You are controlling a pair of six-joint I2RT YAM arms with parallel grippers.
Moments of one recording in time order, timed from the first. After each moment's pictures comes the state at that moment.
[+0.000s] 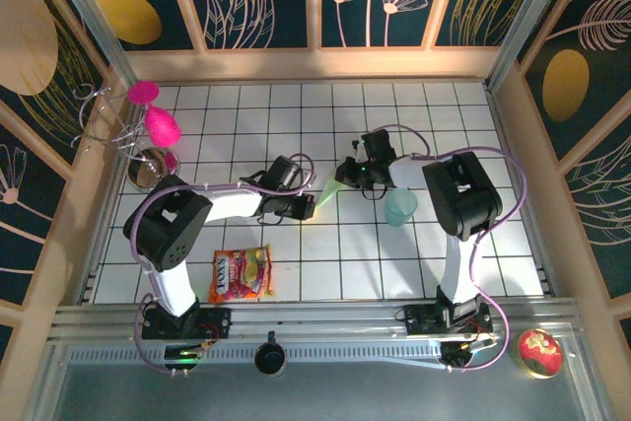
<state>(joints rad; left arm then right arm) -0.66 1.81 0.92 -0.14 0.31 -0.40 0.43 1.97 1.04 0.01 -0.46 0.64</state>
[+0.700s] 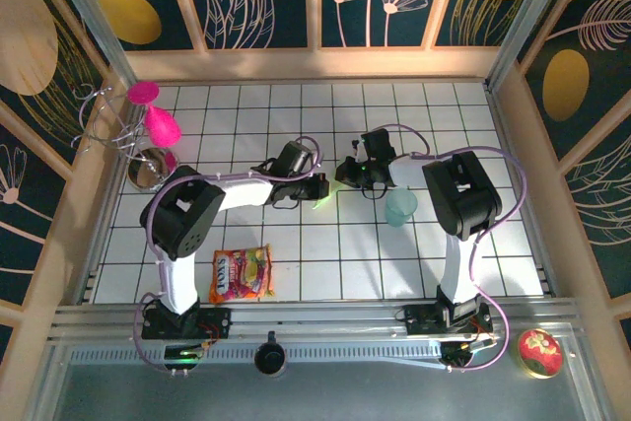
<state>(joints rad) -0.66 1.94 1.08 0.02 0.34 -0.60 0.43 1.97 1.05 -0.01 -0.47 0.64</state>
